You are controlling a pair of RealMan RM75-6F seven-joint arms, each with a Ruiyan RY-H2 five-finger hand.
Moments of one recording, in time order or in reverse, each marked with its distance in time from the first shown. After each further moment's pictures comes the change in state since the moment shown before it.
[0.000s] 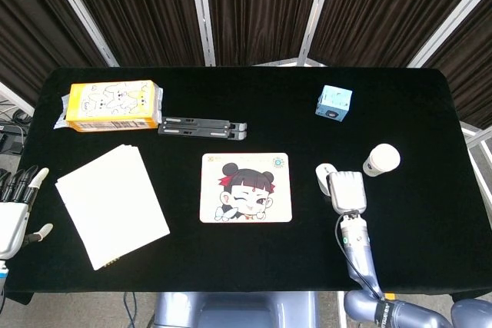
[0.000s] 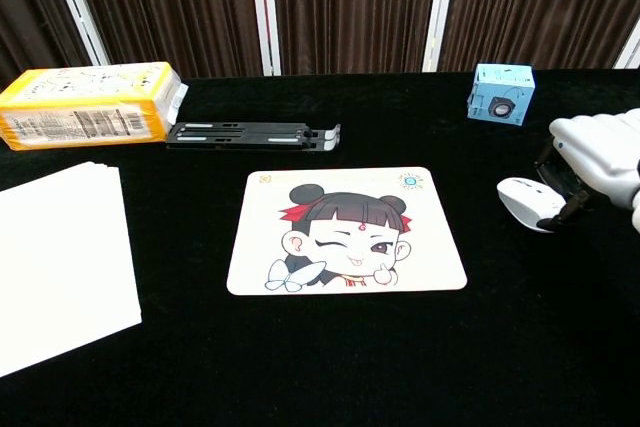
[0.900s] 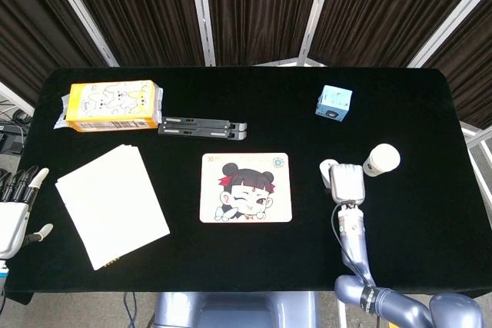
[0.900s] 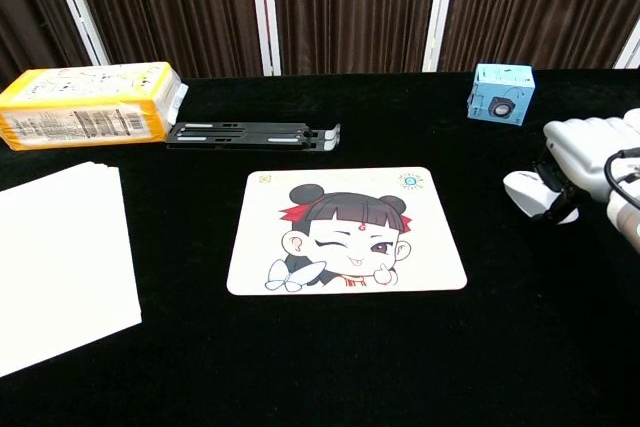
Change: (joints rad) left arm -0.002 0.001 0.000 -0.004 -0.006 -0.005 0.001; right arm 0.053 -0.101 0.062 0.215 0.053 -0.052 0.017
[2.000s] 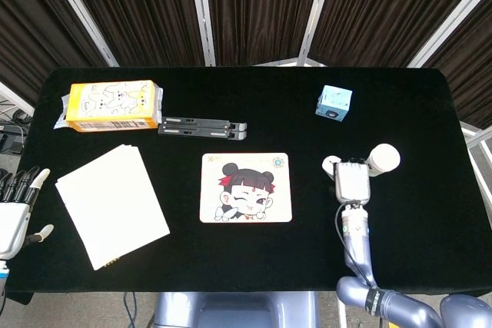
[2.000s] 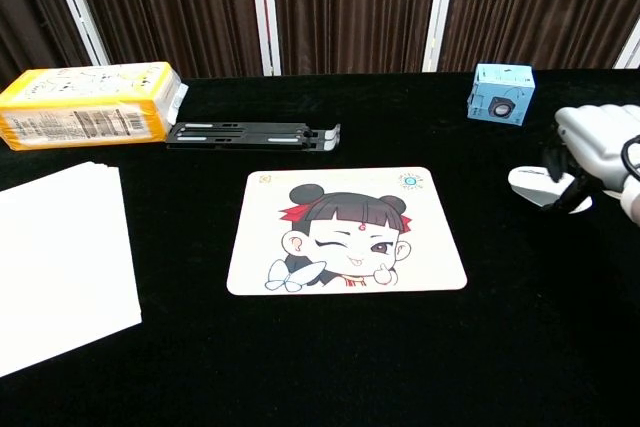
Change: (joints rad) left arm 0.000 0.003 0.004 -0.005 0.001 -0.002 0.002; right arm -0.023 0.057 0.011 -0.166 0.024 0.039 -0.067
